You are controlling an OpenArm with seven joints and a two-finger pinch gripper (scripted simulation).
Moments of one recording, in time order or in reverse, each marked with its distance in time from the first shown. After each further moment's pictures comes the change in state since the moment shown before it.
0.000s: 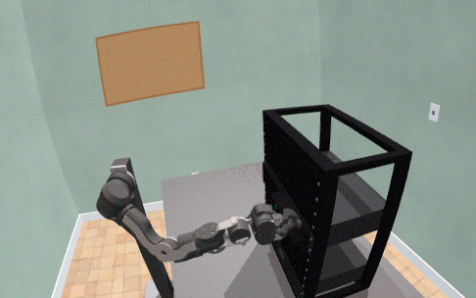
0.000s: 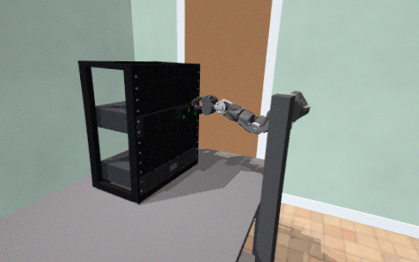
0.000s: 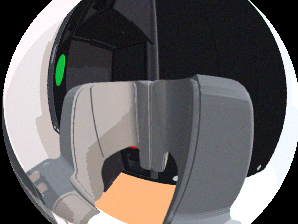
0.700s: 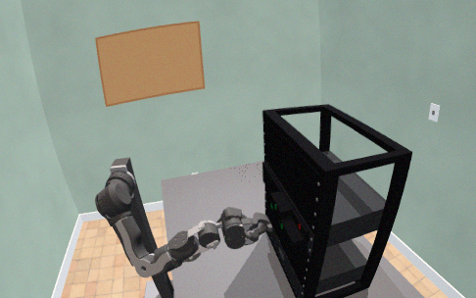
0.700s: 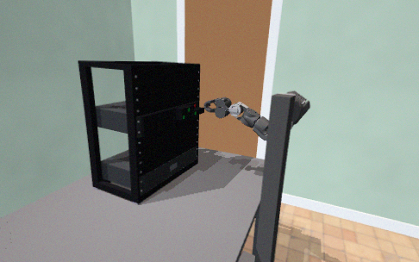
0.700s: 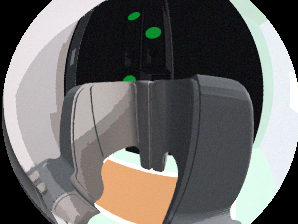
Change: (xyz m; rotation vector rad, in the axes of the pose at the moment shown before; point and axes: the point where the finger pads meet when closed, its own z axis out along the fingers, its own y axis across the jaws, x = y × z) arm 0.010 -0.002 -0.081 -0.001 0.030 -0.014
